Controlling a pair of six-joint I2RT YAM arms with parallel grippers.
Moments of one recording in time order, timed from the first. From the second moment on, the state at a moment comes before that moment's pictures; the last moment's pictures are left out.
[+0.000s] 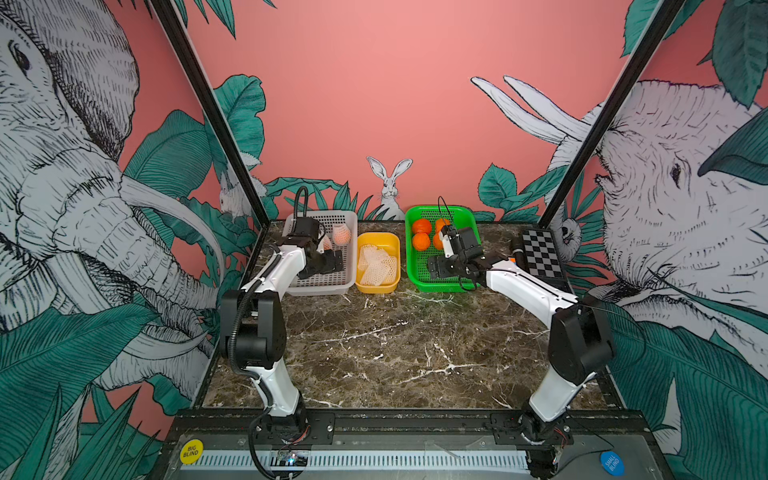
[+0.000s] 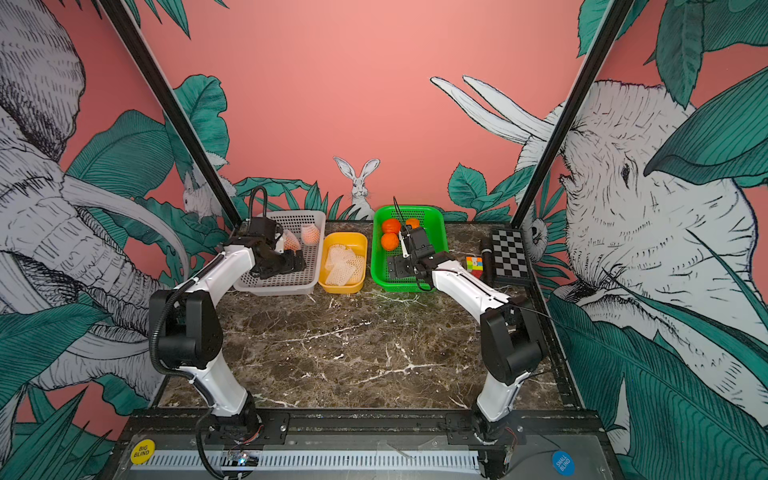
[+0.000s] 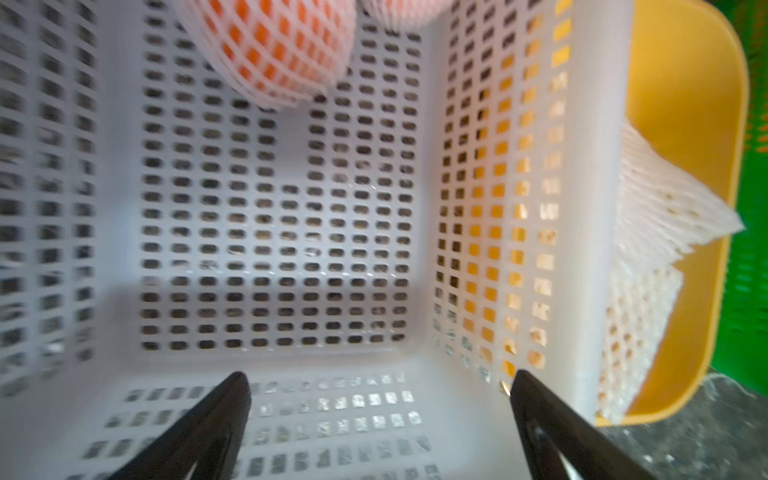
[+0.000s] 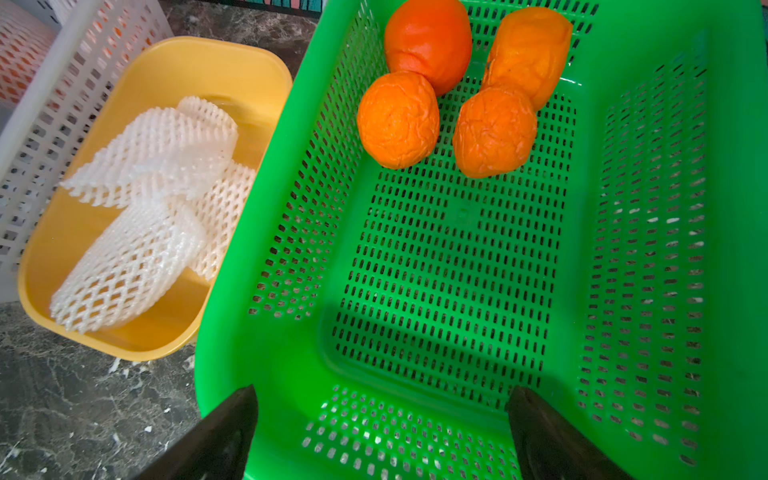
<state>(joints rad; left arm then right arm) -0.10 1.78 1.46 -0.75 0.08 -0.21 0.49 1.72 1.33 -0.41 0.04 0.18</state>
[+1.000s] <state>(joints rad) -0.05 2.38 2.11 -0.77 -0.14 -0.12 0.53 1.76 1.40 -0.41 0.01 0.14</state>
